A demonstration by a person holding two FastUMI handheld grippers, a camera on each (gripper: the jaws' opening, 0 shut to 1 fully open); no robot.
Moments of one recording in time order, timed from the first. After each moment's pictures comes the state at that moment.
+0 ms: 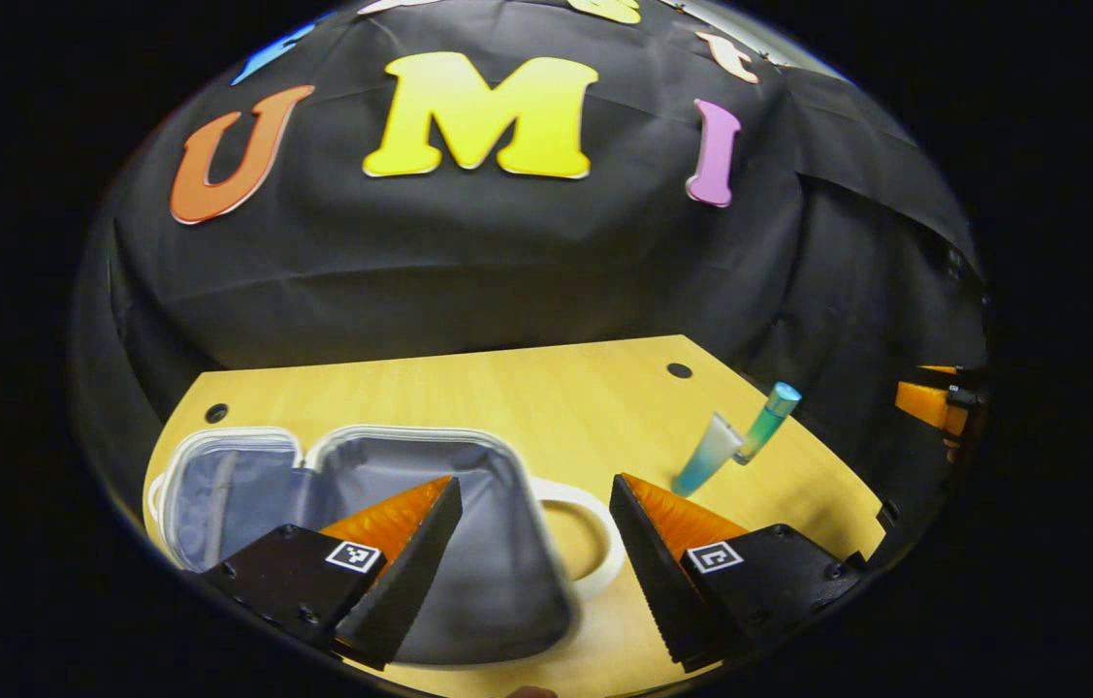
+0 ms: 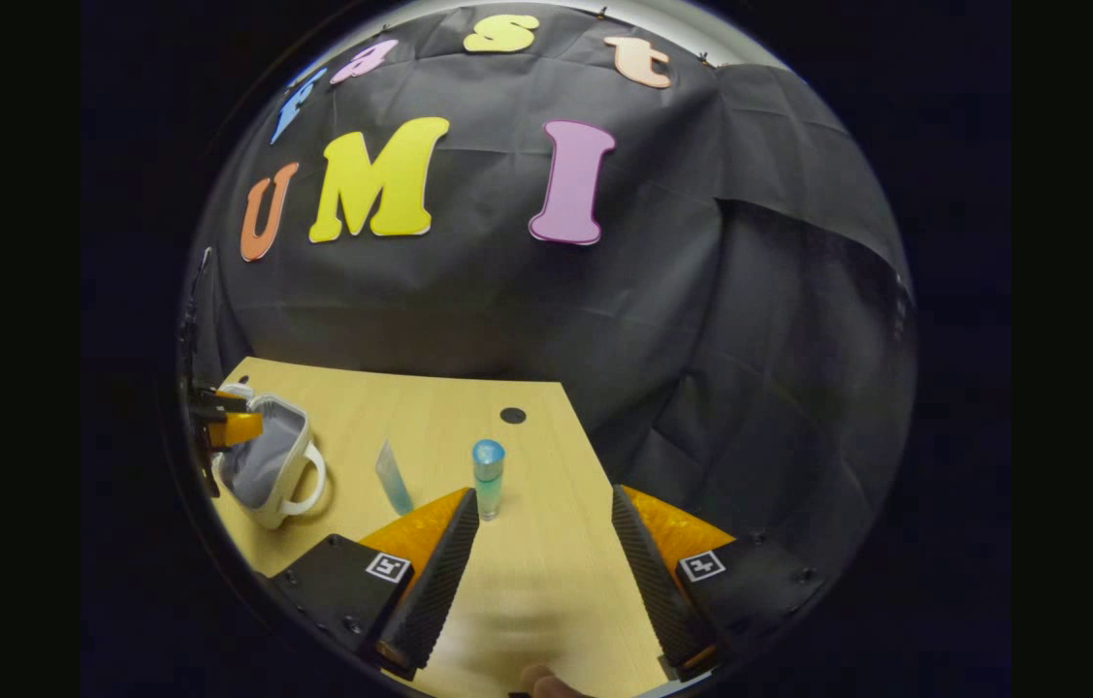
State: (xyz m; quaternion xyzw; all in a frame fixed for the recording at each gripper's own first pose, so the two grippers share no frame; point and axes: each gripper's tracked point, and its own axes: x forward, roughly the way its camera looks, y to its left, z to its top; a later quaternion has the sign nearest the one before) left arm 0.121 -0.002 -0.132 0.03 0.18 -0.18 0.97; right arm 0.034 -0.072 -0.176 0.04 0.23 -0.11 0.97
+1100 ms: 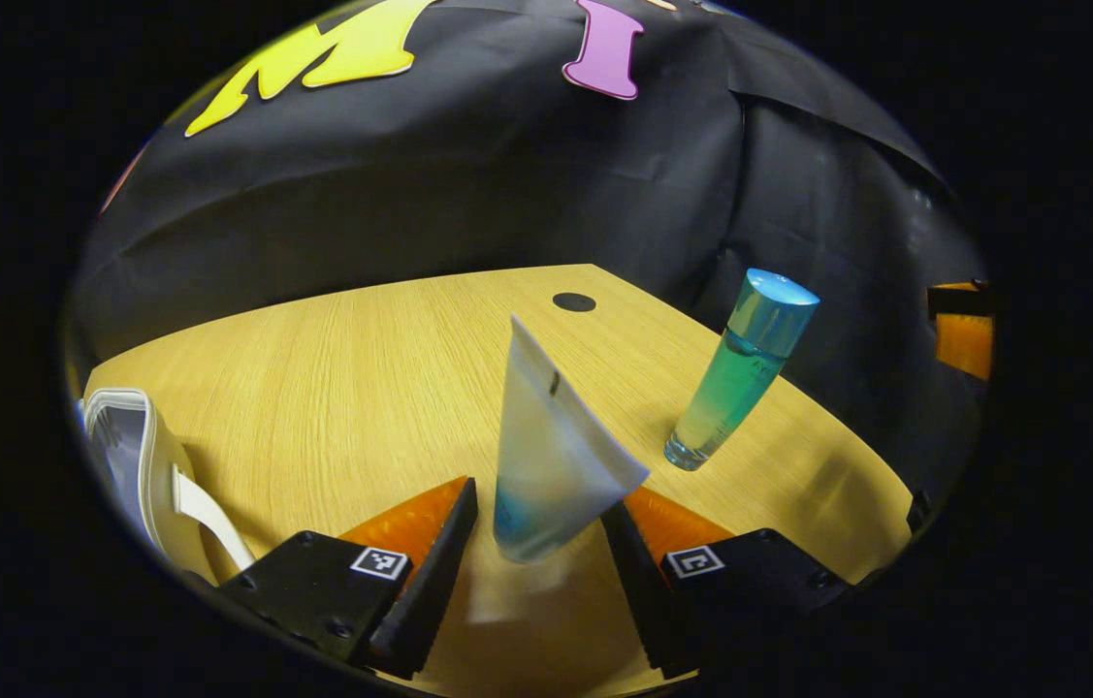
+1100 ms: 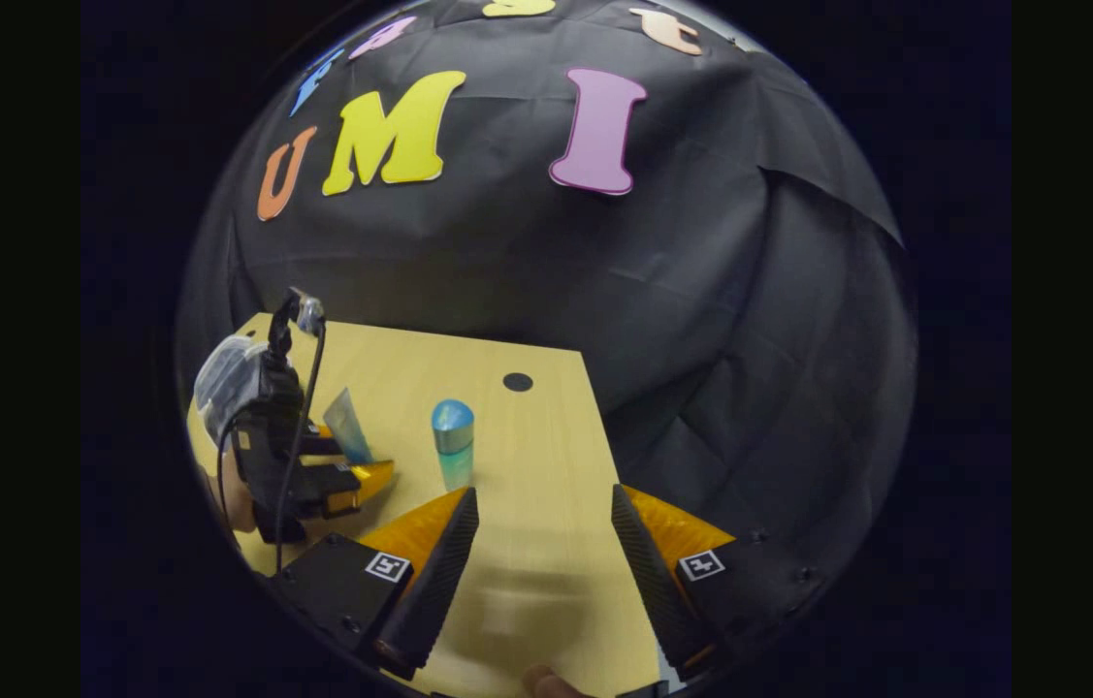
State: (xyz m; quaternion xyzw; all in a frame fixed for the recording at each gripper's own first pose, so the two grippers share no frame) left arm 0.207 -0.186 -0.272 0.06 0.21 -0.24 0.94; right arm 0.099 -0.092 -0.238 0.02 0.26 -0.02 0.96
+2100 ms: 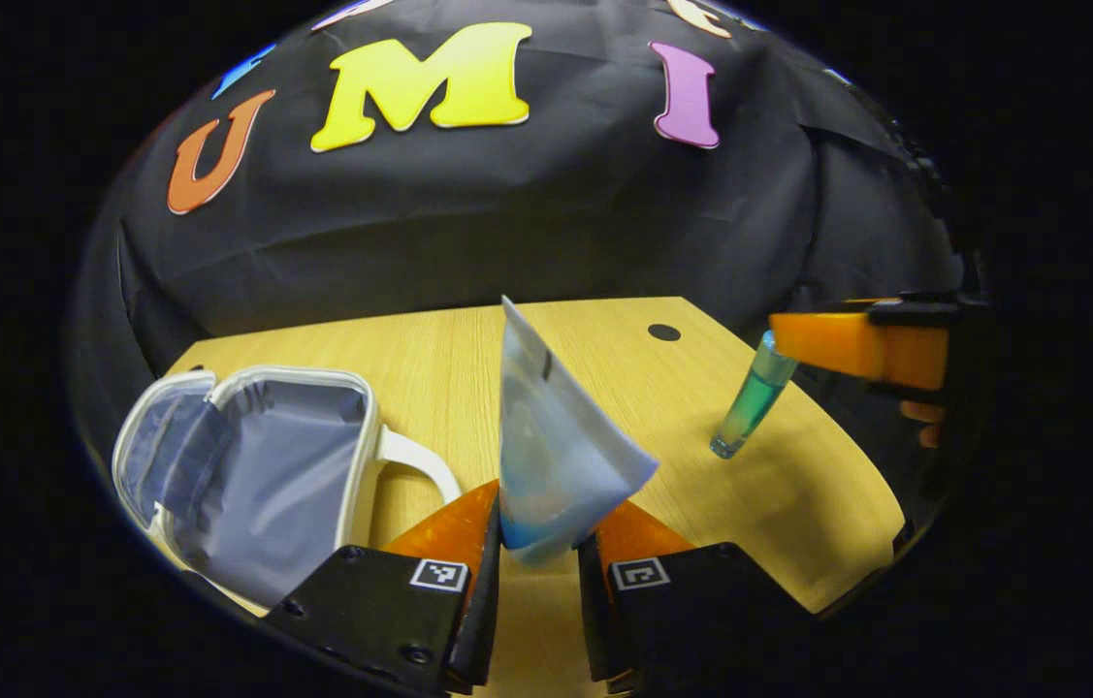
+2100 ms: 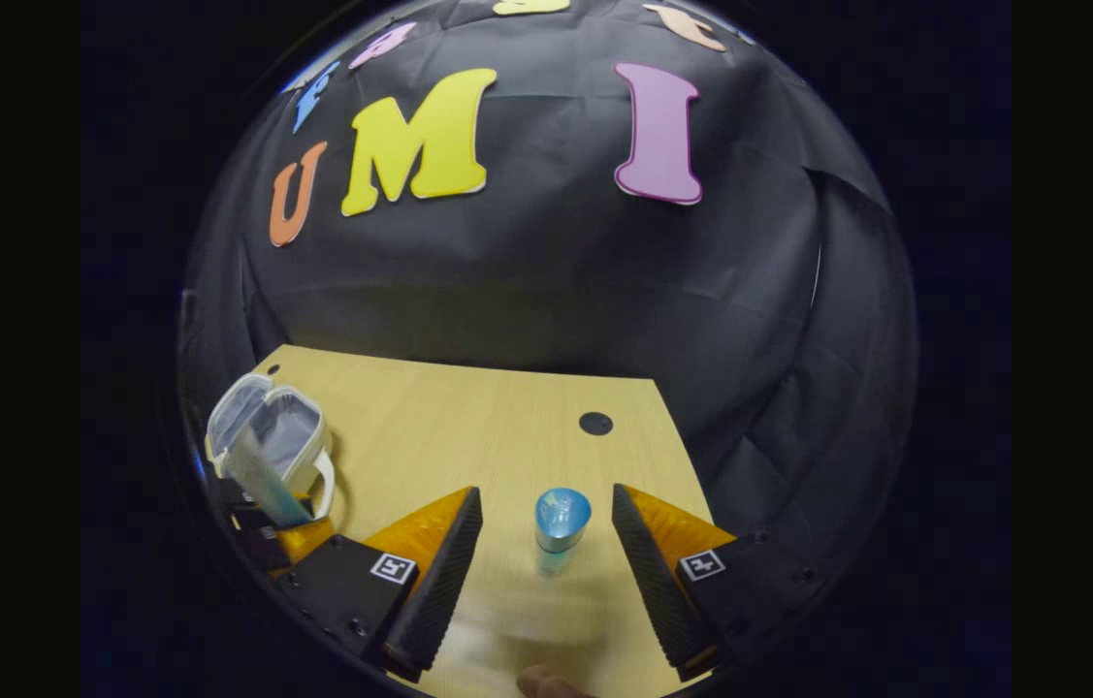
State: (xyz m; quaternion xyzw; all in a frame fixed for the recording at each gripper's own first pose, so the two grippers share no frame) left arm 0.117 -0.095 -0.190 0.05 0.19 -0.11 0.97; right arm 0.179 -0.011 -0.240 0.06 0.25 0.03 0.97
